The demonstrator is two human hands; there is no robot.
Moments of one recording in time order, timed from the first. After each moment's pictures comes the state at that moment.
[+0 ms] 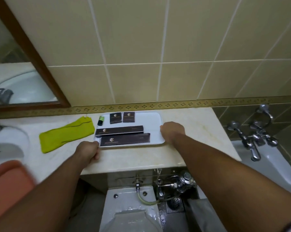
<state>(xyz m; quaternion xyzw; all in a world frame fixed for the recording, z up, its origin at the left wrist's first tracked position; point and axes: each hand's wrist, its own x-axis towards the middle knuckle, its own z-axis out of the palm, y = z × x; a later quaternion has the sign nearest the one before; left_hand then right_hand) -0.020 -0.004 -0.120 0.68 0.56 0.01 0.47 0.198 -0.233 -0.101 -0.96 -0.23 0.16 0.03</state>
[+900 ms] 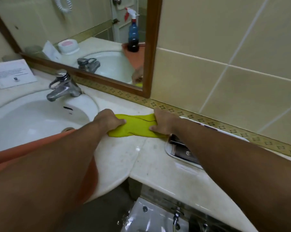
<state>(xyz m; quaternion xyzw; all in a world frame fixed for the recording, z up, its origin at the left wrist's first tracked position) -0.090 0.196 -0.125 0.78 0.59 -0.03 0.23 0.111 0.082 -0.120 -0.79 -0.59 0.17 -0.04</state>
